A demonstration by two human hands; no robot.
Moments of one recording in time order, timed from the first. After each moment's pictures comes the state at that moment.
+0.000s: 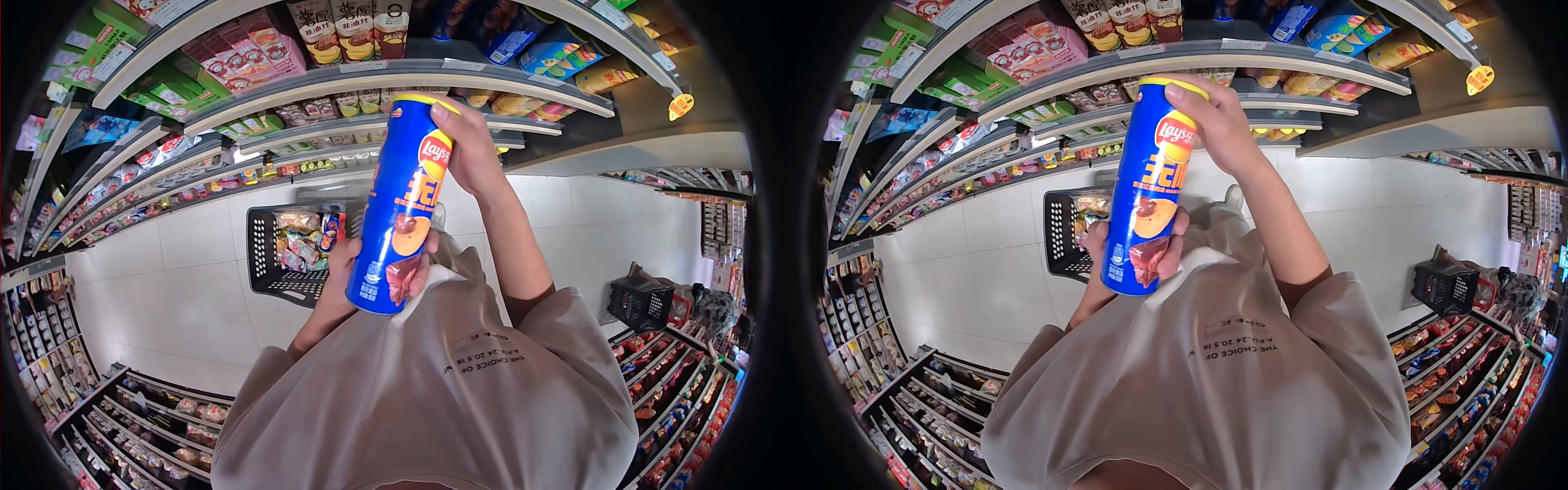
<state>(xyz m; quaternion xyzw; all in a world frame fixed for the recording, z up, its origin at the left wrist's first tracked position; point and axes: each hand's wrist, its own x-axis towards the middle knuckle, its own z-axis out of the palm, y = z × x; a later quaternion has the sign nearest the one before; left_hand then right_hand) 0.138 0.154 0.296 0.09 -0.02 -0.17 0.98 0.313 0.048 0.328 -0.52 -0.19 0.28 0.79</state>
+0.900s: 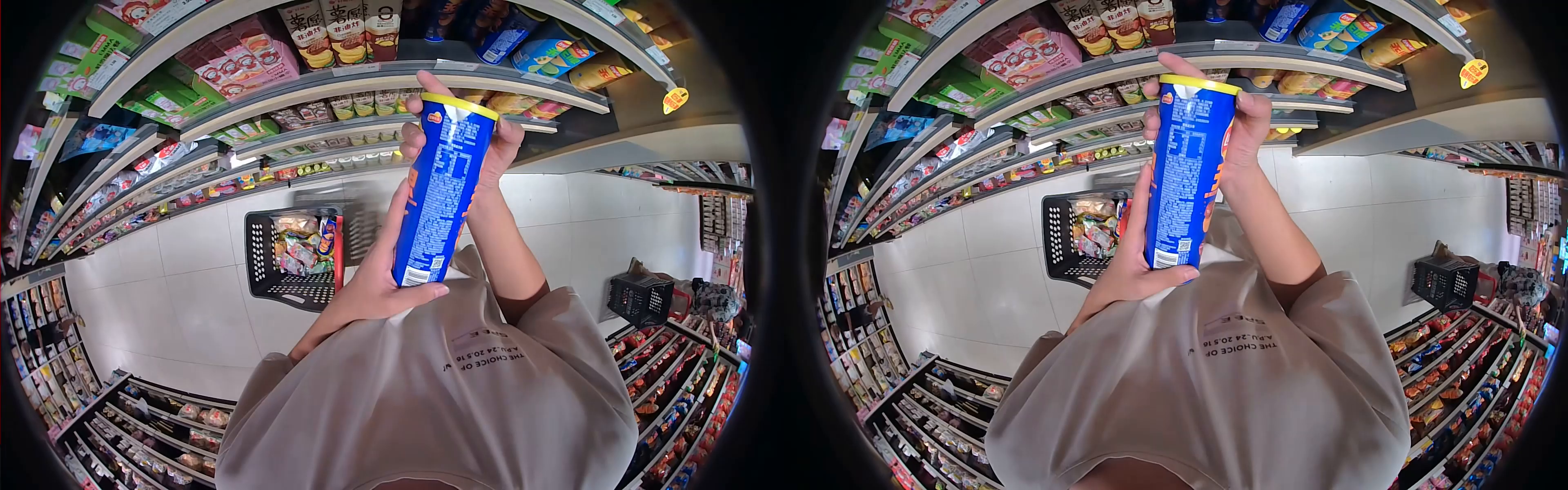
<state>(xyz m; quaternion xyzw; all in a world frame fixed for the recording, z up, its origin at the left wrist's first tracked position) 0.142 0.140 0.328 0.57 -0.07 -0.03 0.82 0.312 0.047 0.314 -0.05 -0.20 0.40 0.89</state>
